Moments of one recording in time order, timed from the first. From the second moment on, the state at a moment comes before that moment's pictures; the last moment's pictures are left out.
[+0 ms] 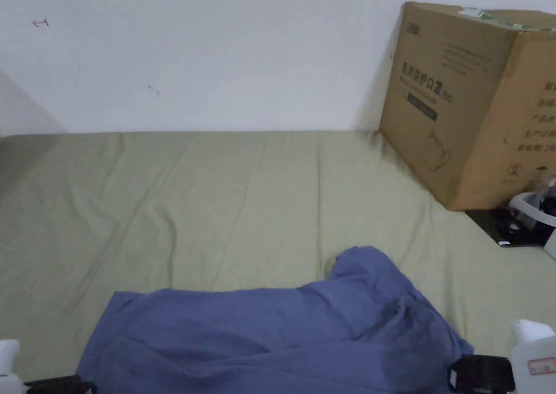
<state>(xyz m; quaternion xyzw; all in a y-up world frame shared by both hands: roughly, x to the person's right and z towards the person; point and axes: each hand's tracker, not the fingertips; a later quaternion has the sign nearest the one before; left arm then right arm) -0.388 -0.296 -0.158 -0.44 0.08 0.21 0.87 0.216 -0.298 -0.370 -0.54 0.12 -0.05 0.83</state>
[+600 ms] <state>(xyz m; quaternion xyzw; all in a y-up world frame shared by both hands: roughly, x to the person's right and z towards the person) -0.351 -0.217 -0.212 -0.21 0.08 0.20 0.95 0.138 -0.204 -0.356 -0.24 0.27 -0.19 0.91</state>
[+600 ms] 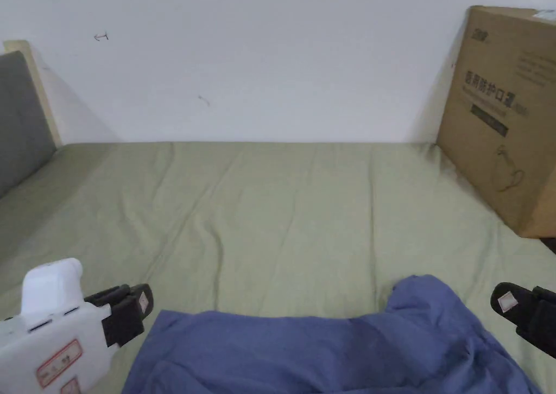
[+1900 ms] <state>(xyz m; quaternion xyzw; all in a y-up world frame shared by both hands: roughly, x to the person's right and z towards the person) -0.439 -0.312 -0.357 -0.43 0.06 0.10 0.89 0.054 -0.319 -0.692 -0.58 0.15 0.01 0.80</state>
